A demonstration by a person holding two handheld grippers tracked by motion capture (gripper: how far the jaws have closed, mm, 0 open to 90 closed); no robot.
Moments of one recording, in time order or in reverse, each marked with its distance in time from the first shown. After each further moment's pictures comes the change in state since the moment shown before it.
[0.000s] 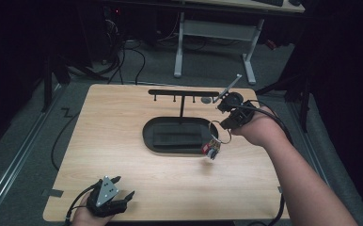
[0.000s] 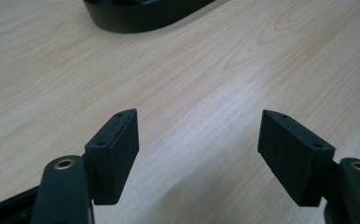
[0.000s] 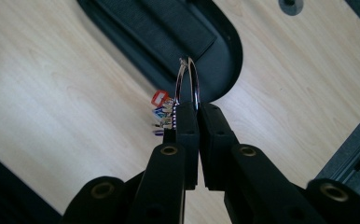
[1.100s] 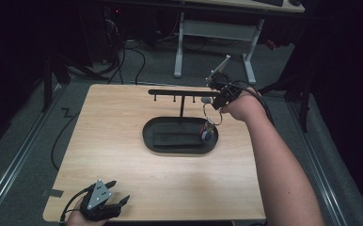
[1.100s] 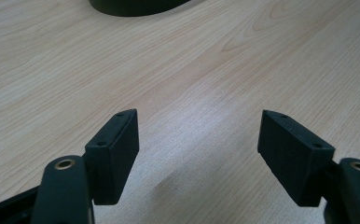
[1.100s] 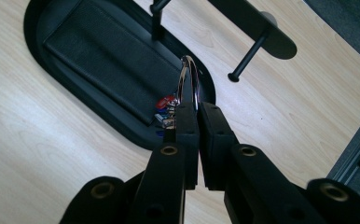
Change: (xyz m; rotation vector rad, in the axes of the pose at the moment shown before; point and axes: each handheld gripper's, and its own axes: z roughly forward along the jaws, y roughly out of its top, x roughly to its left) left arm 0.006 -0.010 -0.009 0.006 -0.029 -0.018; right arm -0.039 0.055 0.033 0.007 -0.015 0.105
